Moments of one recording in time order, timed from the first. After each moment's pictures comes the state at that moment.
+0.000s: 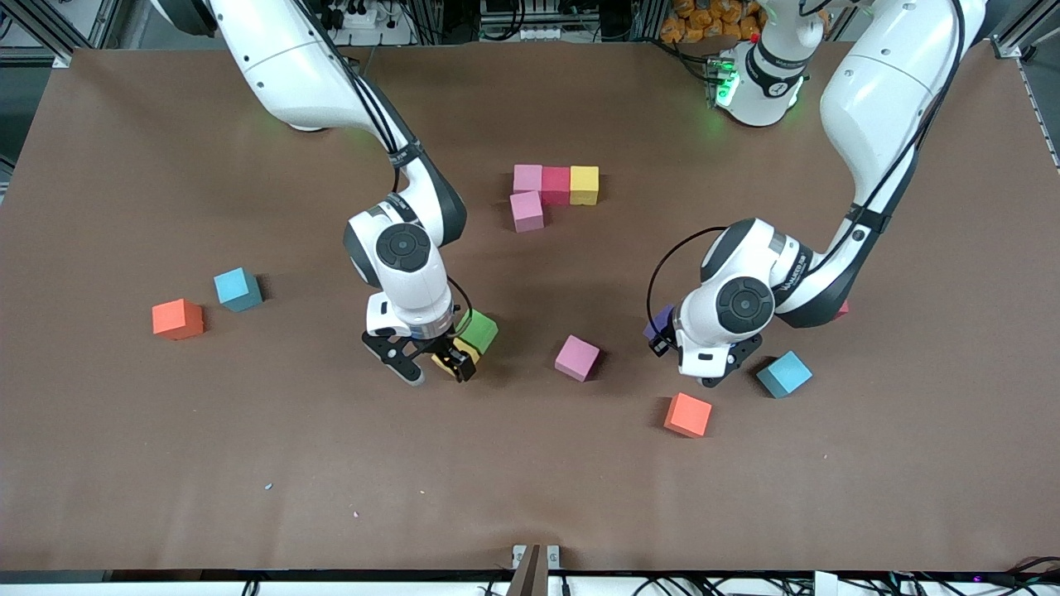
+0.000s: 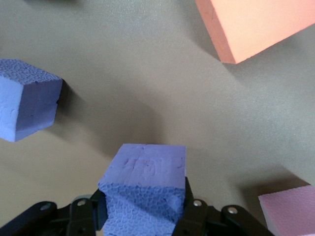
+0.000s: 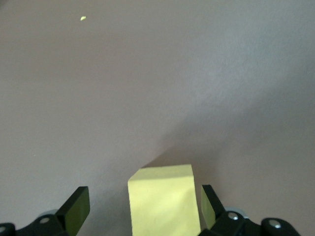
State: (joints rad) left arm 0.04 0.69 -0.55 -1.63 0.27 2.07 -1.28; right arm 0.62 0.68 -0.09 -1.60 -0.09 2.46 1.33
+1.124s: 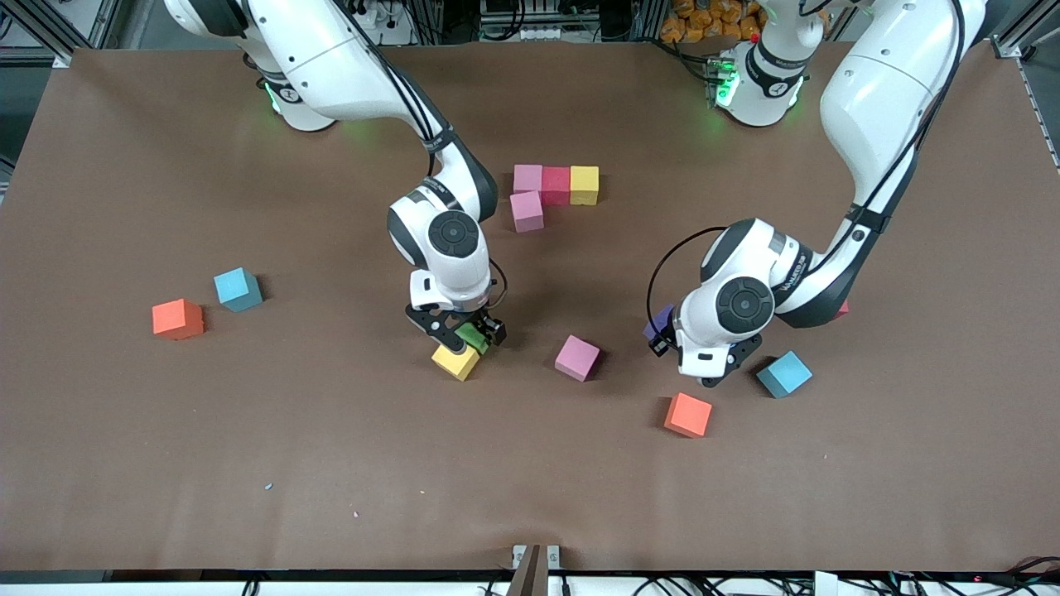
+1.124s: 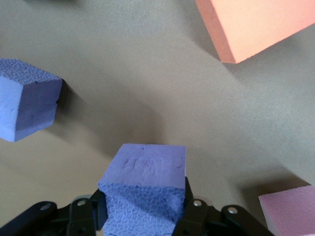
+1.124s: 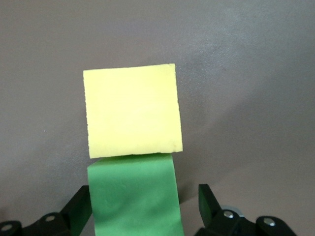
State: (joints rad) left arm 0.04 0.70 -0.55 -1.63 0.27 2.07 -1.28; right arm 0.71 0.70 -0.08 -1.65 -0.08 2.40 1.37
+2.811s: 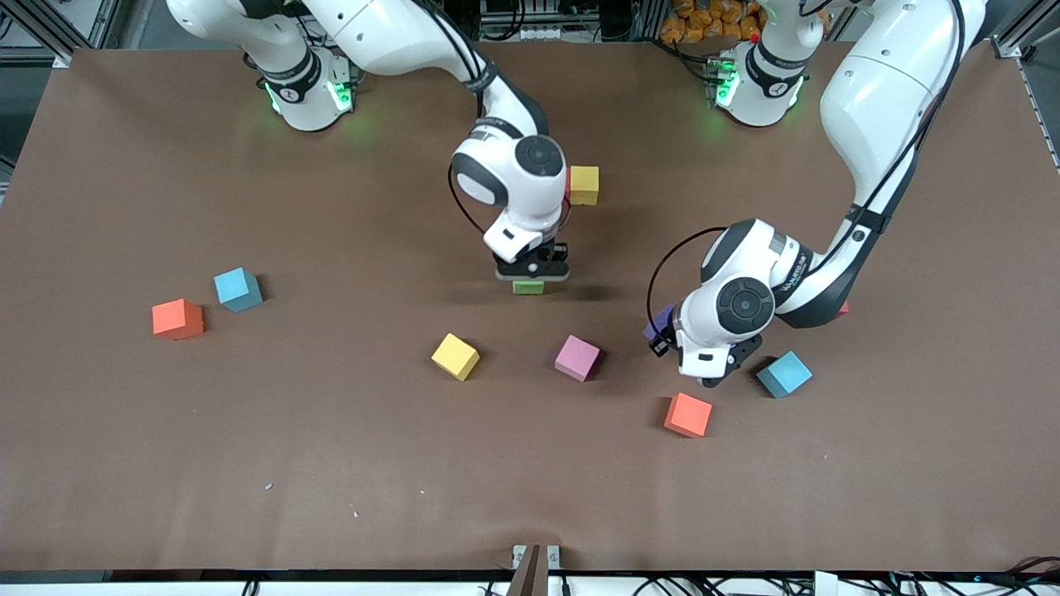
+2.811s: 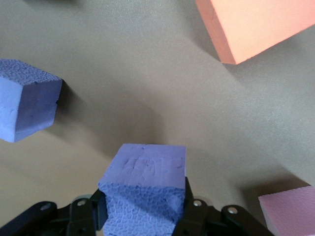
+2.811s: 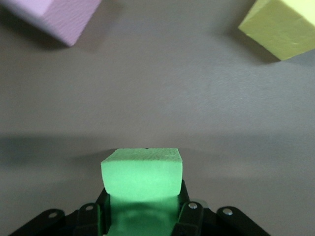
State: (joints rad) left arm 0.04 0.70 -0.55 -1.63 0.27 2.07 -1.28; right arm 0.84 0.66 0.06 -1.65 -0.24 2.31 0.98
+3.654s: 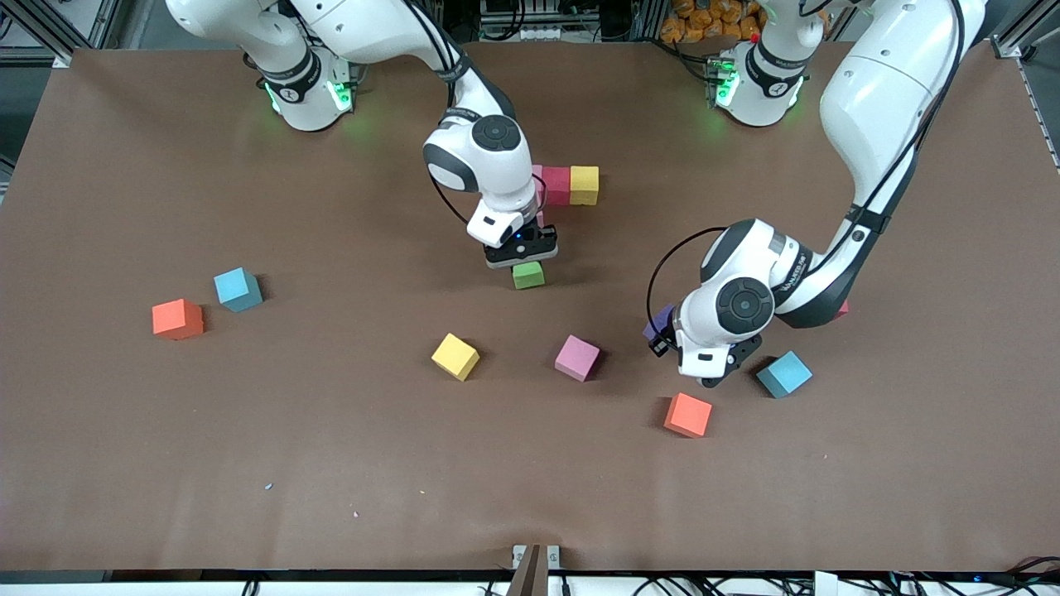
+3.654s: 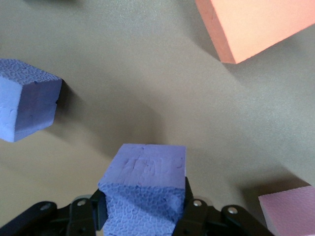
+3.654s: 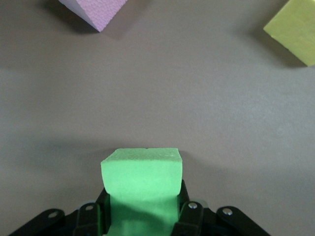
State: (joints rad) left arm 0.04 0.70 -0.55 -1.63 0.27 2.07 -1.28; right arm 0.80 0.54 0.07 -1.92 -0.22 2.62 0.89
